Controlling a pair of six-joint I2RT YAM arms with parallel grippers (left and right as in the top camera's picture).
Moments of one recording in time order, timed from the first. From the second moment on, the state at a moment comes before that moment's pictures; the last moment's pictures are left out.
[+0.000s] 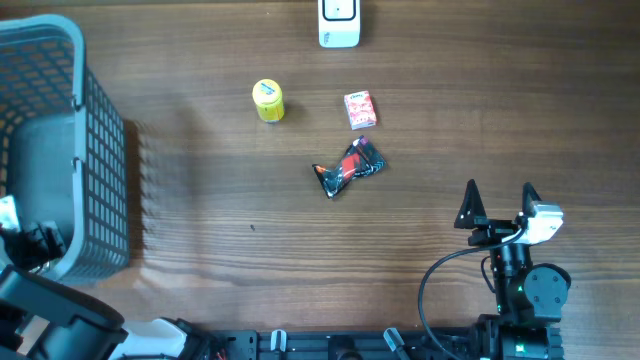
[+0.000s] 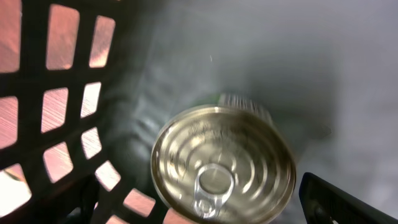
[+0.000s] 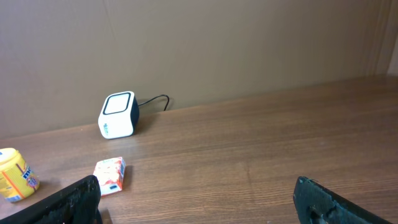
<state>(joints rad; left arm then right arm) 1.01 1.65 1.13 -0.82 -0.12 0.50 -0.08 0.02 0.01 0.00 -0.08 0.18</state>
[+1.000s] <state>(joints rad) 1.06 1.74 1.13 -0.81 0.16 0.31 -0.08 0.02 0.01 0.00 -0.08 0.18</state>
